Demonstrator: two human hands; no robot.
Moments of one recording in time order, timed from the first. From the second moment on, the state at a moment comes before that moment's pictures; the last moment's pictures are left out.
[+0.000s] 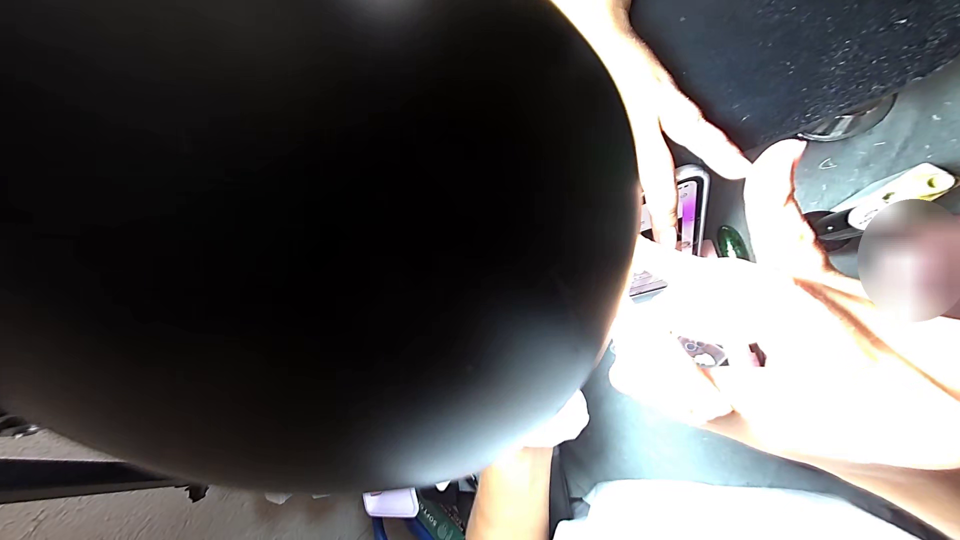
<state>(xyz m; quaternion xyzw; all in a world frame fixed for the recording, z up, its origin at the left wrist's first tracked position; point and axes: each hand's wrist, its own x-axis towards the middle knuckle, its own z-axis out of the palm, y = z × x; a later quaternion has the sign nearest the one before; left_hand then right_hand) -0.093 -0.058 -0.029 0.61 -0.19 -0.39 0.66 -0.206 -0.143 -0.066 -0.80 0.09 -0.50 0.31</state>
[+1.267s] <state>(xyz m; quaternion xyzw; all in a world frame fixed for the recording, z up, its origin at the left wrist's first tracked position) -0.092 -0.057 -0.028 0.60 -0.19 -0.39 0.67 -0.210 -0.147 -0.066 -0.81 0.08 -0.49 0.32</state>
